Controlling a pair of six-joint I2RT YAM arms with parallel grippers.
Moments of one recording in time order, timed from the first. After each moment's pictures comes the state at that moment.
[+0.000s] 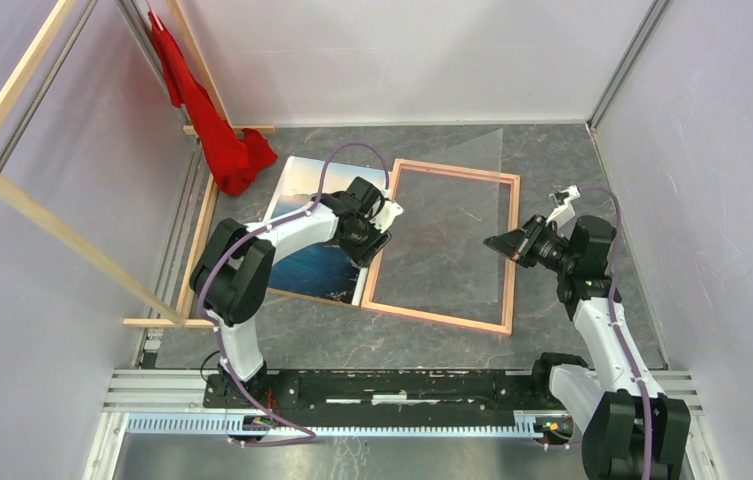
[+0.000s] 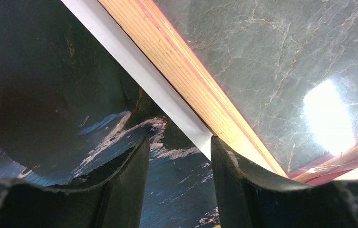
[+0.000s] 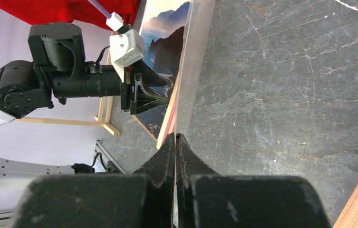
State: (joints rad) left arm -0.62 1.85 1.25 -0.57 0.10 0.24; right arm -0.11 0.92 0.49 0.02 -0.80 0.66
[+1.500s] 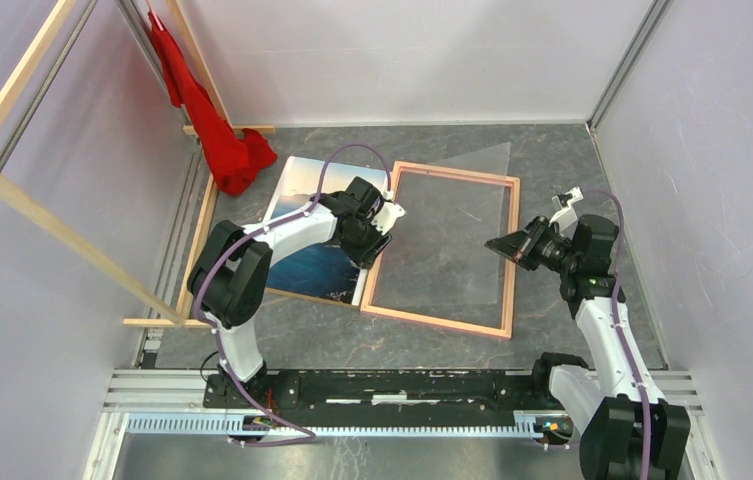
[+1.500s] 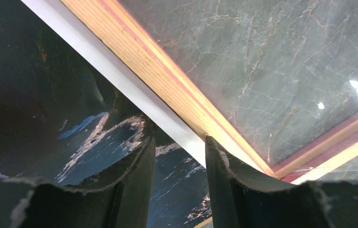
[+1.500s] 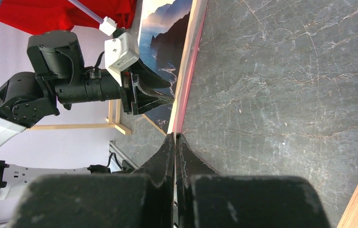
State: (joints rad) left arm -0.62 1.84 1.24 -0.60 0.18 0.26; right arm -0.13 0.90 0.52 -0.09 -0.81 0.73
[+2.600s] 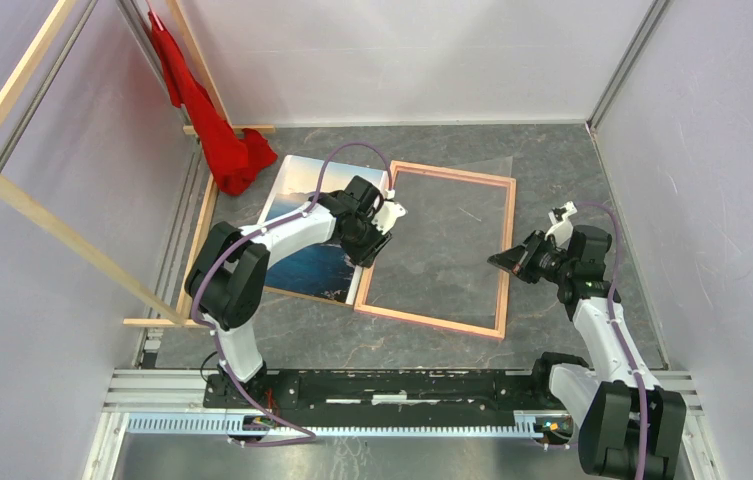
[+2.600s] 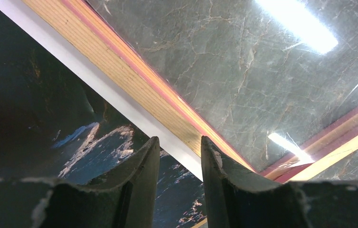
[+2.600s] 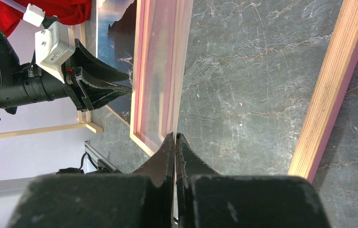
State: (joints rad) left arm -0.62 1.82 1.24 -0.60 0.19 0.28; right arm -0.15 0.94 0.45 -0.15 -0.75 0.60
